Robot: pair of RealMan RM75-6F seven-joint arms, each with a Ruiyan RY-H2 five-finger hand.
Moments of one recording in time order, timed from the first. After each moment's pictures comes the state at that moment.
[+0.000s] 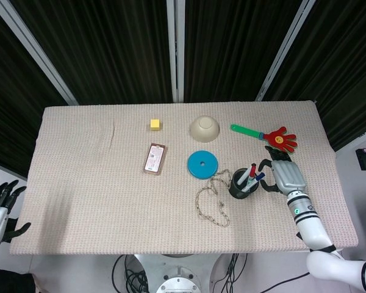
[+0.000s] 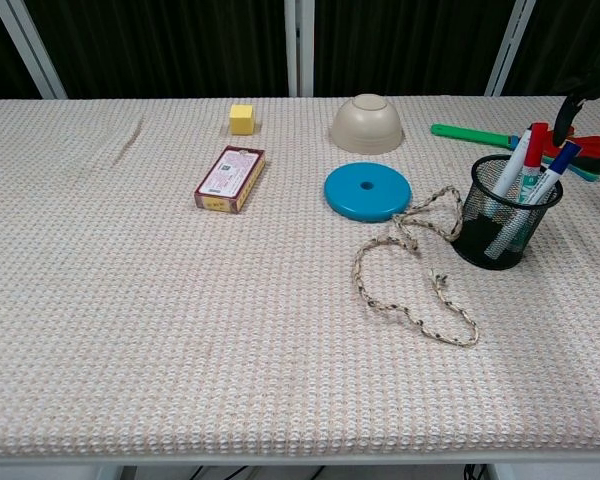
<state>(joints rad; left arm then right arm) -0.06 -1.10 0.01 -1.46 1.55 1.49 -0.10 0.59 -1.18 0.18 -1.85 -0.80 1.03 -0.37</state>
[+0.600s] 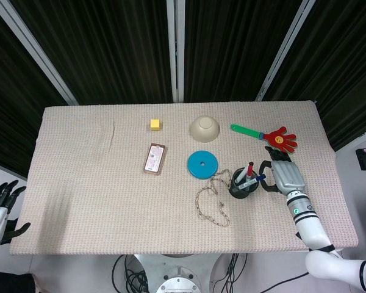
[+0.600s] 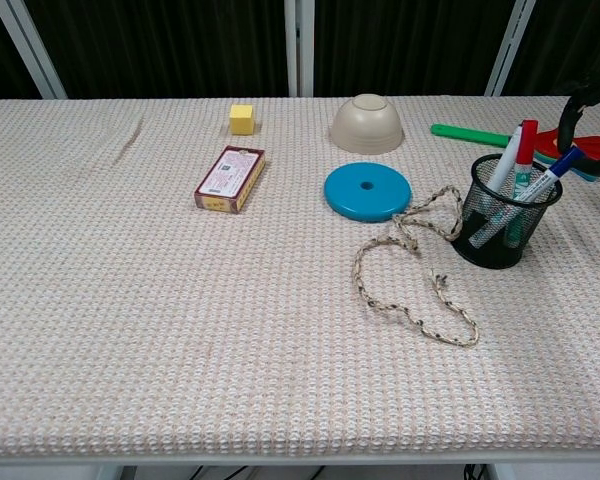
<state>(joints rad) -0.06 -1.10 0.01 -1.46 1.54 1.48 -0.10 0.60 -1.18 0.17 -1.84 -0.78 1.04 -0.37</state>
